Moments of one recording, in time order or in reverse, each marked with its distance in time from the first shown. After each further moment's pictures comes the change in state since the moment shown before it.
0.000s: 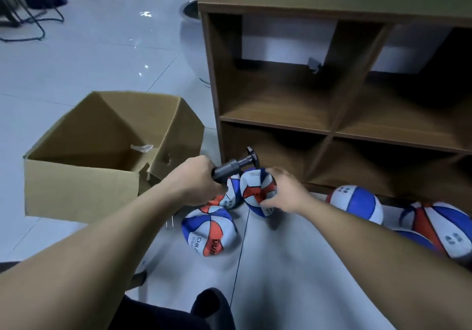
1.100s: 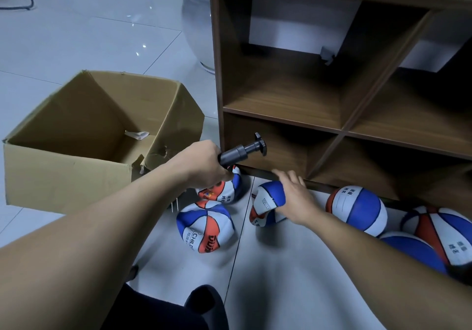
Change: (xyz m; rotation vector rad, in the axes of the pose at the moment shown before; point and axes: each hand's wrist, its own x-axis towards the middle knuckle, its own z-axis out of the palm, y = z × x) left_hand 0.041 -0.001 -0.004 -0.097 -0.081 -0.003; right_hand 0.023 0.057 0.042 -0.100 0.068 -0.065
